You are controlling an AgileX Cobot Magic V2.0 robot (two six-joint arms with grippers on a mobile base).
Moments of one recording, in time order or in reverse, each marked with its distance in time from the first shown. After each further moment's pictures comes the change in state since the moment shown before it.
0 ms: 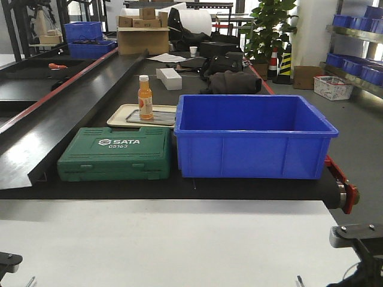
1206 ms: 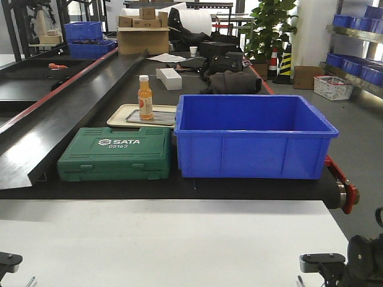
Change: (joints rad) left arm 0.000 0.000 0.000 0.000 -0.006 0.002; right arm 0.000 0.451 -0.165 0.005 0.013 0.003
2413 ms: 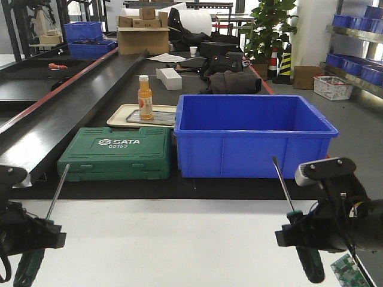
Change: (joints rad) left arm -0.231 -0.552 0.012 -0.421 -0.110 0.212; right arm 0.172 -0.566 0.006 0.118 -0.194 -0.138
